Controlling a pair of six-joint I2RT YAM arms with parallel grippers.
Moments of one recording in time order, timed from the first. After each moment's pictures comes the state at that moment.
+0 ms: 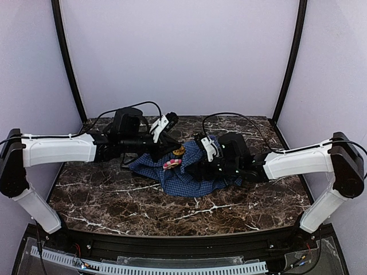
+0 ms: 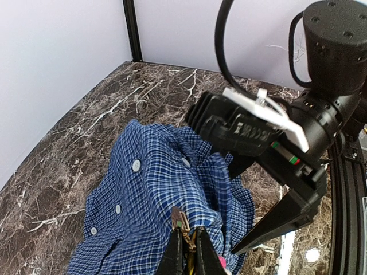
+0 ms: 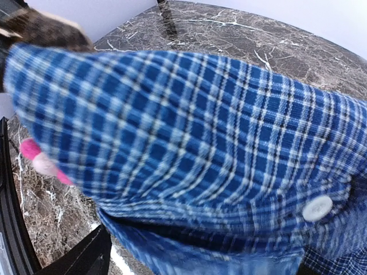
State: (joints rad) left arm -0.81 1.57 1.10 0.09 0.32 0.19; right arm 0.88 1.55 0.84 0.21 -0.06 0.20
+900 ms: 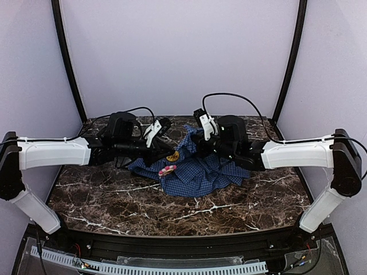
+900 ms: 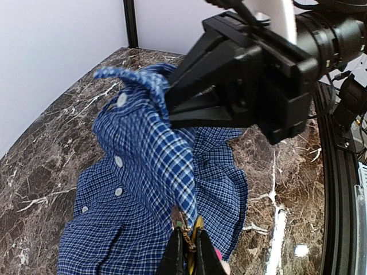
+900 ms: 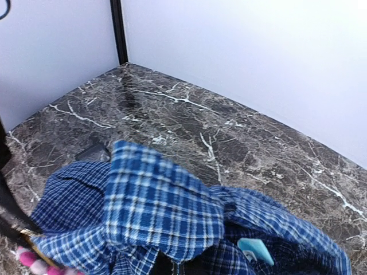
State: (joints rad) left arm -0.77 1.52 1.01 0.08 0.37 0.17; right arm 0.87 1.56 0.98 0.28 0.16 0.06
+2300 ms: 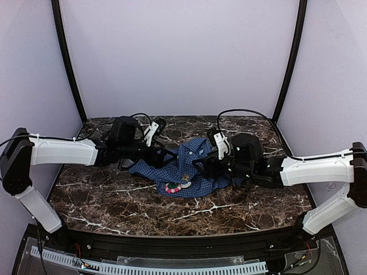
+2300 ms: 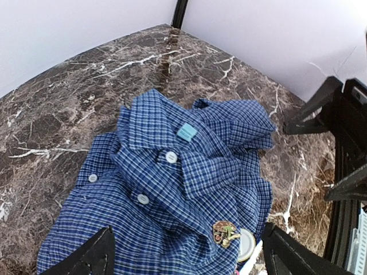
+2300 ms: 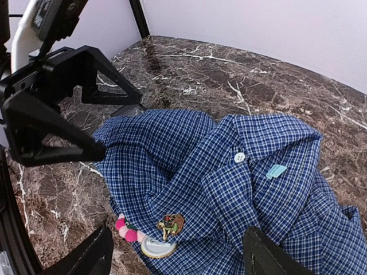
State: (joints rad) left arm -0.70 1.61 1.00 0.15 0.33 -0.08; right arm 0.93 1.38 0.76 0.22 0.12 0.21
